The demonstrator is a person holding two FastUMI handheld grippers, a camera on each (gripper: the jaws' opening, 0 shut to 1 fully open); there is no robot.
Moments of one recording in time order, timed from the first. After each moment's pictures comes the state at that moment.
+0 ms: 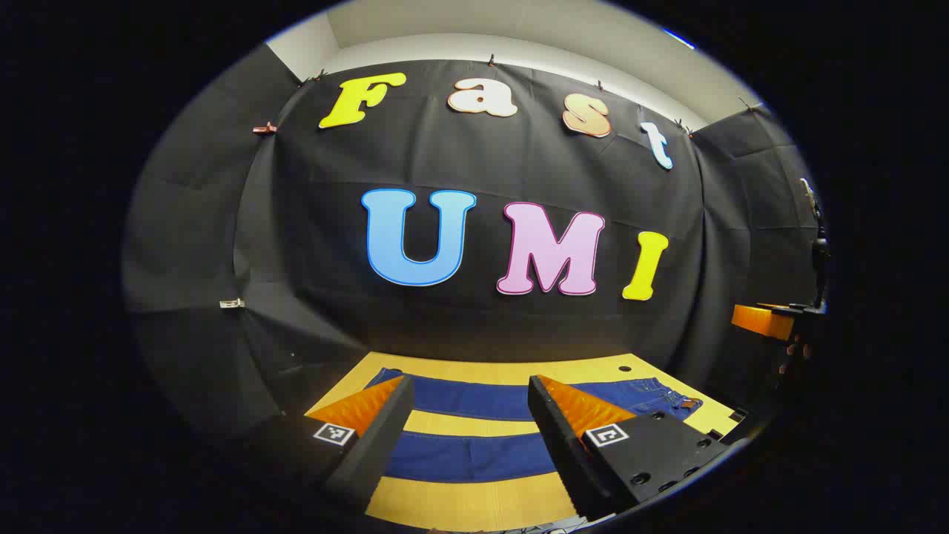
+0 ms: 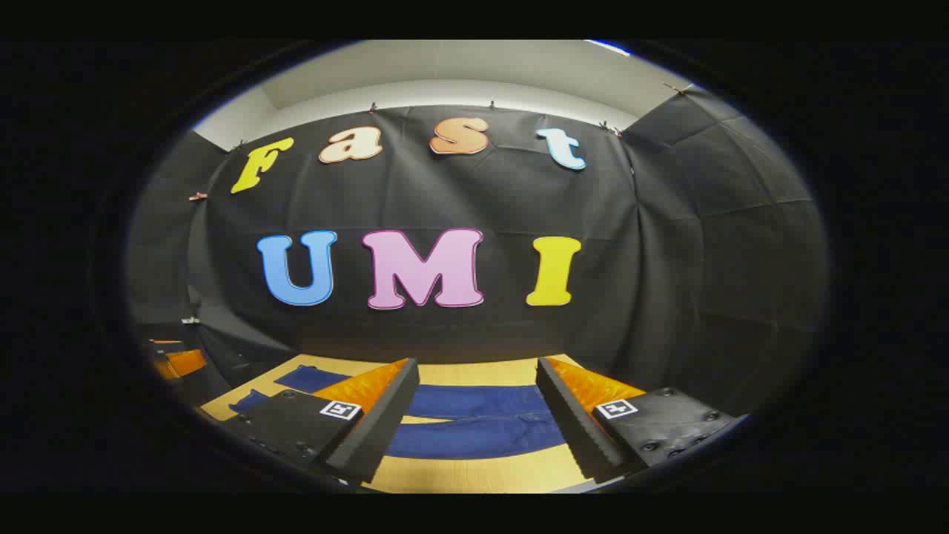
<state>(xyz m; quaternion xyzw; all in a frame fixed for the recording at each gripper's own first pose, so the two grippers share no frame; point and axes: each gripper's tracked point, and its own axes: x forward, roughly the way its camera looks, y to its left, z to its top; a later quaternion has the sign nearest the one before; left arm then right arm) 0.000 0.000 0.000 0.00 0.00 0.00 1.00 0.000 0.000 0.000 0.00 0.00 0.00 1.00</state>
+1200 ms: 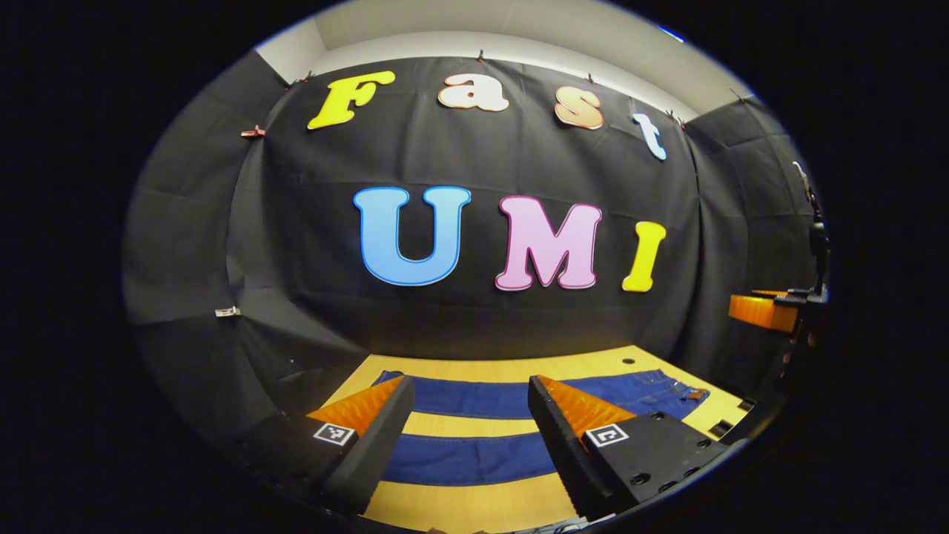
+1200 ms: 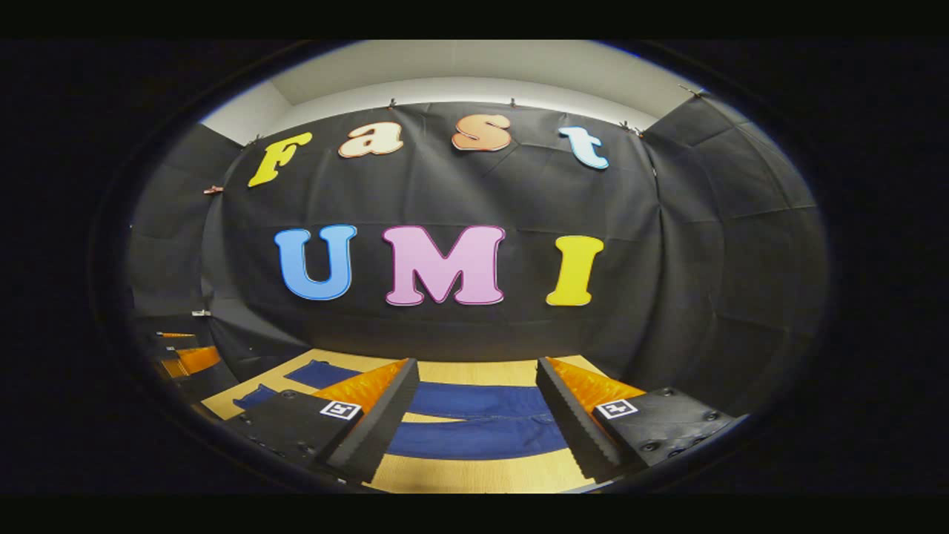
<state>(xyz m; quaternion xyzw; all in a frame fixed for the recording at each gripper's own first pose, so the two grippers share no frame) 0.018 0.027 -0.009 0.05 0.01 0.00 1.00 0.010 0.020 -0.007 -0.01 0.01 0.03 1.00</state>
